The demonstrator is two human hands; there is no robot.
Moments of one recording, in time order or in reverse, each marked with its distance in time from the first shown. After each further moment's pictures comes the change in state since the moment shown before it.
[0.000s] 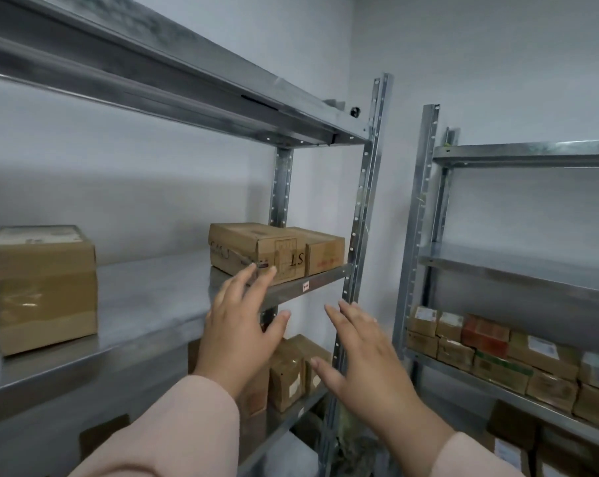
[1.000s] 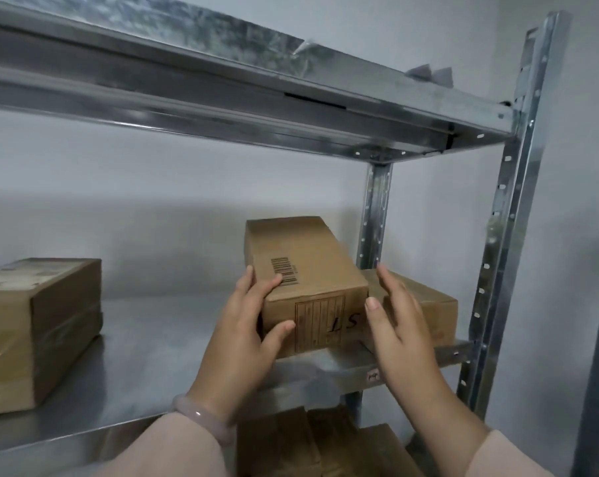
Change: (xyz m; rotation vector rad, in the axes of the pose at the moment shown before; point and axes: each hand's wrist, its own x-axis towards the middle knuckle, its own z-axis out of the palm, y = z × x) left_hand 0.129 -0.060 0.077 0.042 0.205 -0.142; right_hand 0.253 0.076 0.086 0.969 0.099 -0.092
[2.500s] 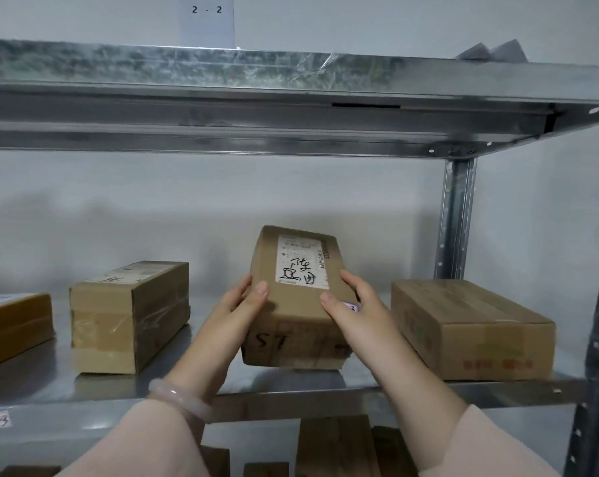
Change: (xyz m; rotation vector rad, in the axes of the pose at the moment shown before) left_hand -0.002 0.014 -0.064 -0.464 0.082 -0.542; right_hand 0.037 -0.011 0.076 0.377 -0.430 0.182
